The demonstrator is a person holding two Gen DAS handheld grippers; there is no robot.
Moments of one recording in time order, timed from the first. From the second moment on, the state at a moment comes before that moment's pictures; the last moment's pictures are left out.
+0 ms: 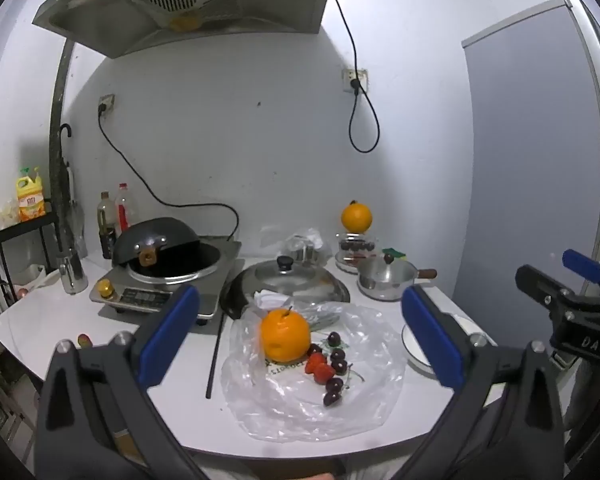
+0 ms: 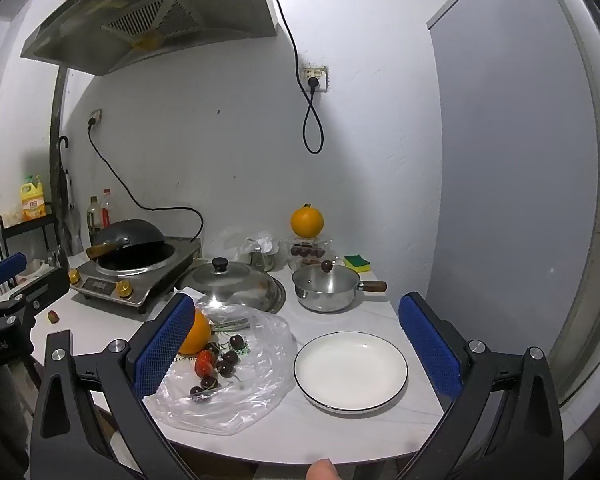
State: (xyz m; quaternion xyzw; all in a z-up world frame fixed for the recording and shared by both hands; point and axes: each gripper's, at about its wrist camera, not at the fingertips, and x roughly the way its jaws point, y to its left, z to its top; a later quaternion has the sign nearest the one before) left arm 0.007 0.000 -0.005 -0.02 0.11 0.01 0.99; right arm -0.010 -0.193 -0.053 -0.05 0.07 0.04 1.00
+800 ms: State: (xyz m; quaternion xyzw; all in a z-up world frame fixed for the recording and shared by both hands) left arm 0.009 0.004 -0.008 -0.03 0.11 0.01 0.99; right arm -0.004 -0.189 -0.052 -0.05 0.07 0.05 0.99
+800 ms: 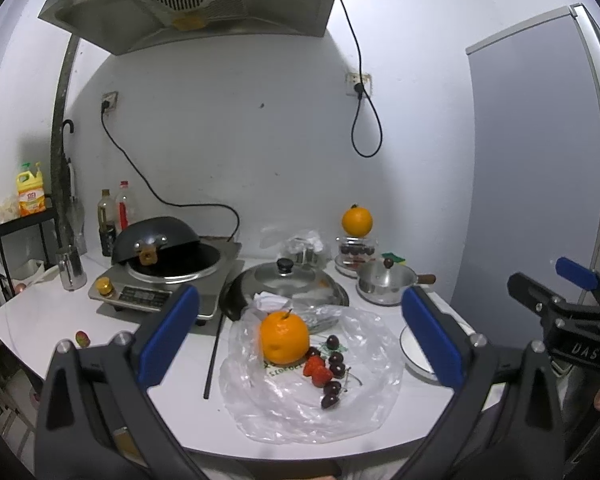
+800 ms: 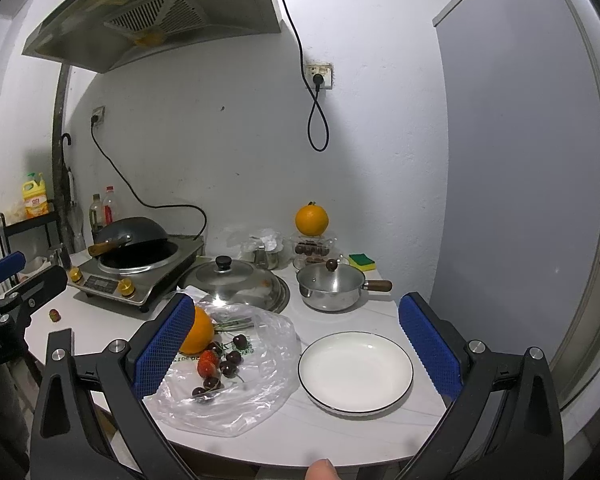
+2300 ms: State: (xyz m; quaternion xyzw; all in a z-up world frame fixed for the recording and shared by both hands) left arm 0.018 0.011 -0.016 -0.03 0.11 0.01 0.99; right arm 0.007 -0.183 -0.058 -0.06 0.09 0.05 0.99
